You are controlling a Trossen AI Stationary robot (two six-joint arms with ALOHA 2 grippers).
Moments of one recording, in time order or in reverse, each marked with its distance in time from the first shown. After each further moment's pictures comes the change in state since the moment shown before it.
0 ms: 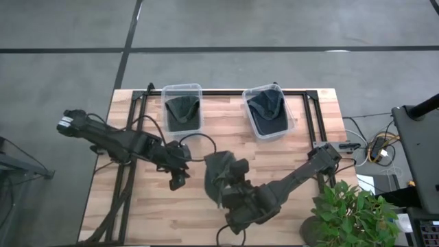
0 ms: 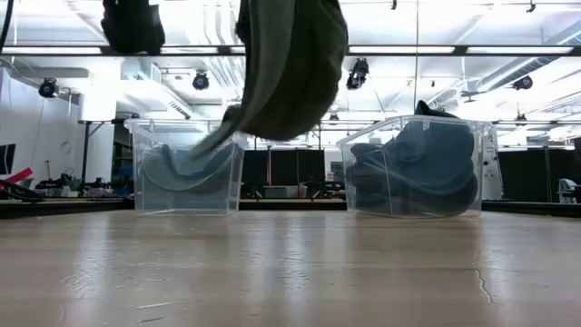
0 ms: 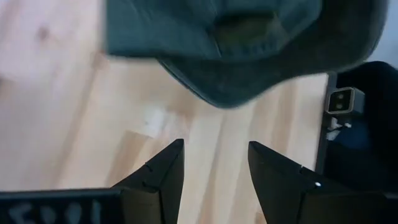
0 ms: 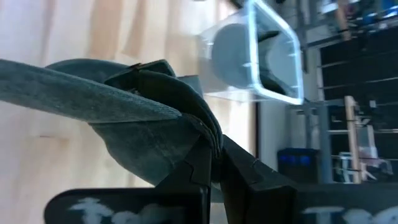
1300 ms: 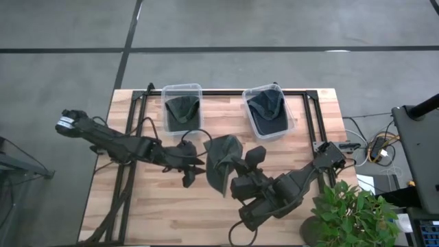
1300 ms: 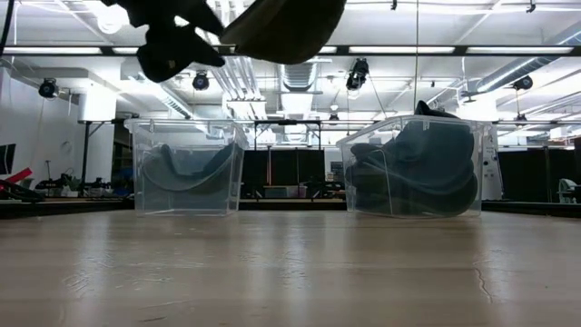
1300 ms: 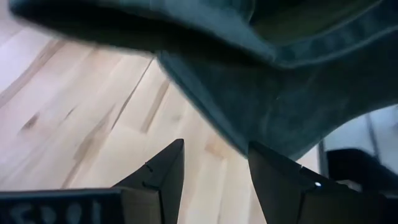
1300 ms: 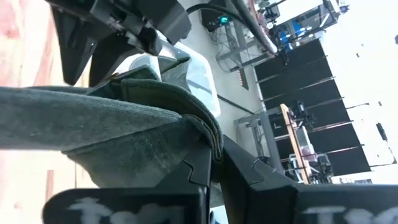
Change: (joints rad) left arm 0.018 -0.027 -0.261 0.576 -0.176 0.007; right arm 0.022 -0.112 0.064 -0.059 0.282 -0.015
